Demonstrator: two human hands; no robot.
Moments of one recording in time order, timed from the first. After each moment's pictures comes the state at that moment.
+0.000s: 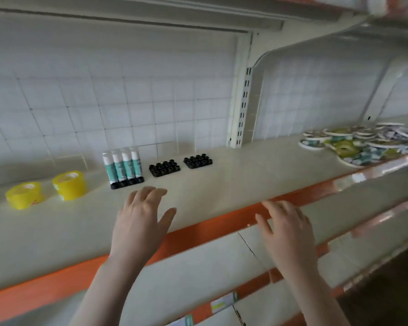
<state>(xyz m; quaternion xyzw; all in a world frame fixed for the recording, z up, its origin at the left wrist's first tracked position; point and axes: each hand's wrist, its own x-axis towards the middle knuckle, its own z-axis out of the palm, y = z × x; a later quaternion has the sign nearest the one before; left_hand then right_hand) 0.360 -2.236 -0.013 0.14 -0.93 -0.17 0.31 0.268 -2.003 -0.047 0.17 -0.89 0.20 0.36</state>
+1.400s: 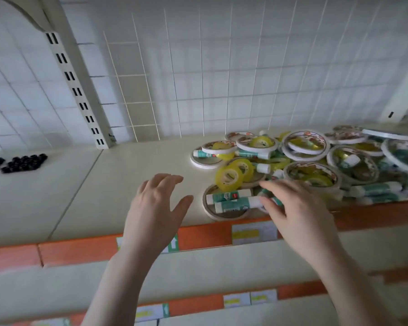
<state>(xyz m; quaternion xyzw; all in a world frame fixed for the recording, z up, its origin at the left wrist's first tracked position) -0.034 -1.819 -0.010 0.26 -0.91 -0.17 0.27 -0.181 -1.629 -0.031 0.43 -0.83 0.25 0.26</state>
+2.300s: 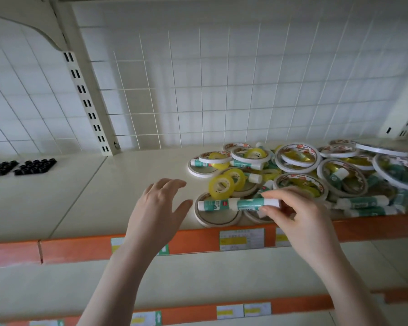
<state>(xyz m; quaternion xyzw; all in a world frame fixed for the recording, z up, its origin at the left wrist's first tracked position) -0.044 -1.804 -0.004 0.26 -0.92 -0.15 0.27 -0.198 -1.606 -0.029 0.45 -0.77 0.43 0.17</state>
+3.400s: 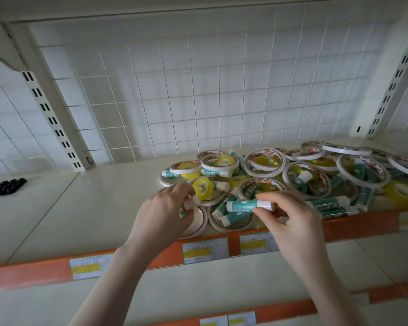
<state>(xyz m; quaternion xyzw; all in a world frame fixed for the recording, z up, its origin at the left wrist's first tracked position) -0.104 -1.769 -0.004 0.15 -0.94 -0.08 0.29 -0.227 -1.571 -0.035 0.41 -0.73 0.48 0.25</state>
